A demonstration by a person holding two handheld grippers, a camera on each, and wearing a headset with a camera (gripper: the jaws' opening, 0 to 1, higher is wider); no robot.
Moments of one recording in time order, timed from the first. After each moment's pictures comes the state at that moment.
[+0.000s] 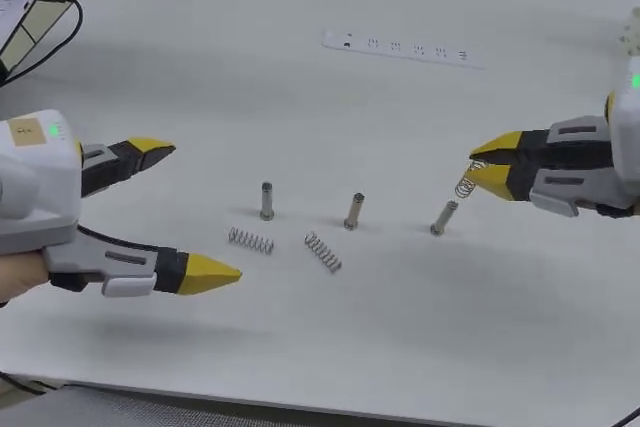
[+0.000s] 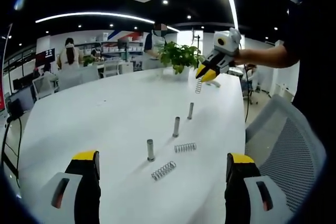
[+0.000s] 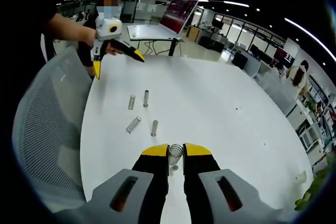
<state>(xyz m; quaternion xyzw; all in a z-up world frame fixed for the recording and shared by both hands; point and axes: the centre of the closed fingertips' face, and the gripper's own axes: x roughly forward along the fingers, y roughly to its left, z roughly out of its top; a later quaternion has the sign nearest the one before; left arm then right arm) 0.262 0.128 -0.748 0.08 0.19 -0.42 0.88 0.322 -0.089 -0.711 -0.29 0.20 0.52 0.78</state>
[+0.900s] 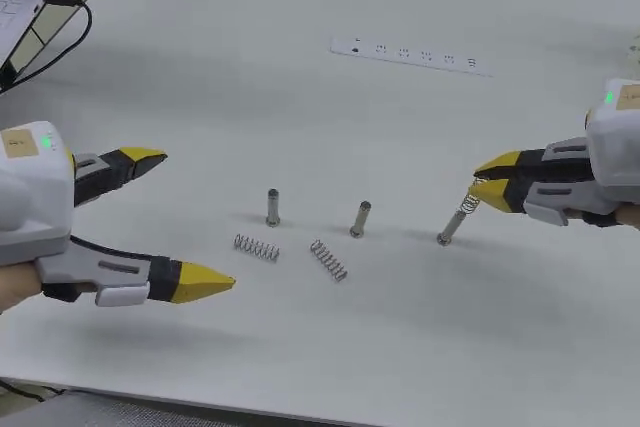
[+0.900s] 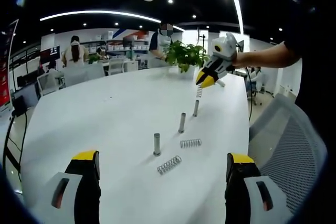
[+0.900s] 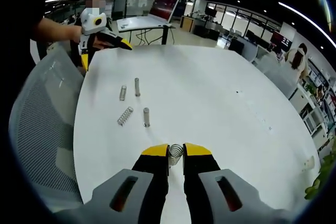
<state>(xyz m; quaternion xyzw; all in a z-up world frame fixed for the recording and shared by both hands) 0.264 0.142 -0.754 0.08 0.19 -0.40 0.89 0.340 -0.096 -0.744 -0.27 0.25 0.50 0.78</state>
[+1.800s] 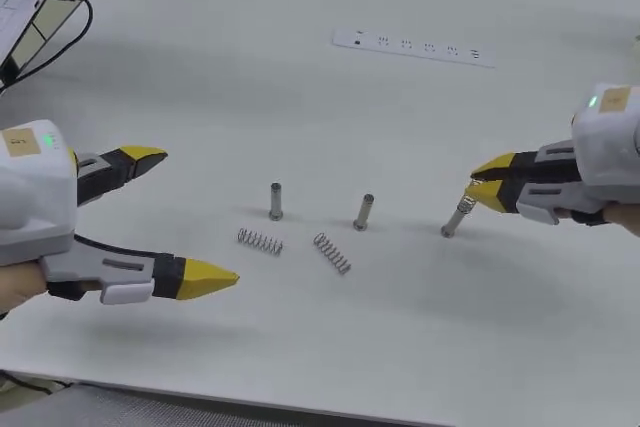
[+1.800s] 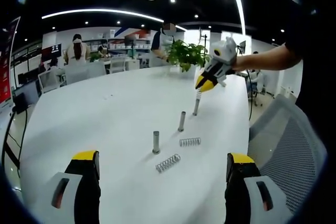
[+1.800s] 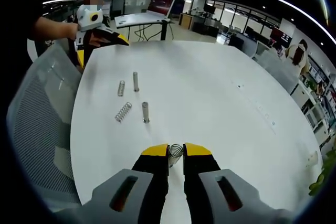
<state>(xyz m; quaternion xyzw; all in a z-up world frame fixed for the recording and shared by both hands) 0.260 0.142 -0.757 0.07 0.20 -0.40 0.89 0.341 -0.097 -0.762 -0.27 0.26 0.49 0.78</state>
